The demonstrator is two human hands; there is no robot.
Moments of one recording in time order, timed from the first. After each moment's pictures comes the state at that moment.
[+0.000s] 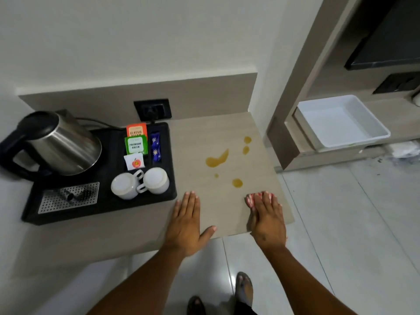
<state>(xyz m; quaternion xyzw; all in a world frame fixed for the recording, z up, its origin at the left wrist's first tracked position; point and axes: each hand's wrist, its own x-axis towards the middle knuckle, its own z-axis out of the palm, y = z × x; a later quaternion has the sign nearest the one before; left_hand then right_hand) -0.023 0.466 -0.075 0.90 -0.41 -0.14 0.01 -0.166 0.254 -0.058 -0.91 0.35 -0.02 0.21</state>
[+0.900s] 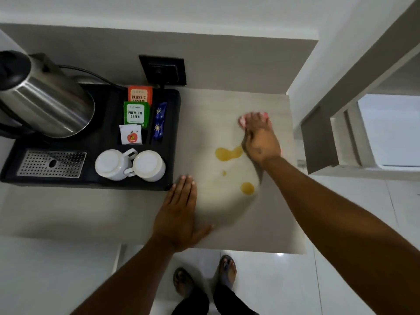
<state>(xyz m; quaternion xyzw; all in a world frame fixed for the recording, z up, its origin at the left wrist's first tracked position) -0.008 0.444 -0.086 0.92 -0.36 -0.09 0.10 0.080 0.126 -0.061 -0.97 0.14 -0.03 0.21</state>
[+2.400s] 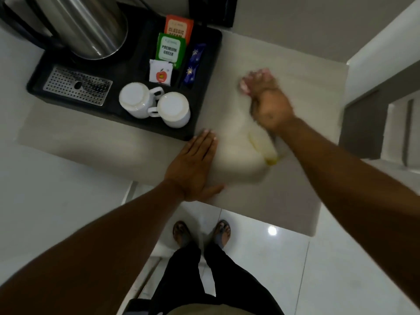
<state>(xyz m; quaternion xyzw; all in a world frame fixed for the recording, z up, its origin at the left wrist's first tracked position) -0.008 0.441 -0.077 0.92 -0.35 -0.12 0.11 0.107 0.178 -0.052 -0.98 -0.10 0.03 0.18</state>
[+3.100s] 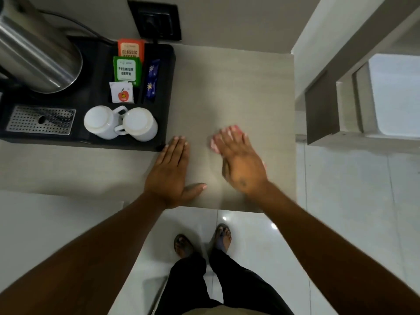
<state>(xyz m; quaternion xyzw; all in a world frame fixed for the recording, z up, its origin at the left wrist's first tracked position) -0.008 0.441 -0.080 0.93 -0.35 -0.12 0.08 -0.057 0.209 -0.063 -0.98 0.00 0.02 0.19</state>
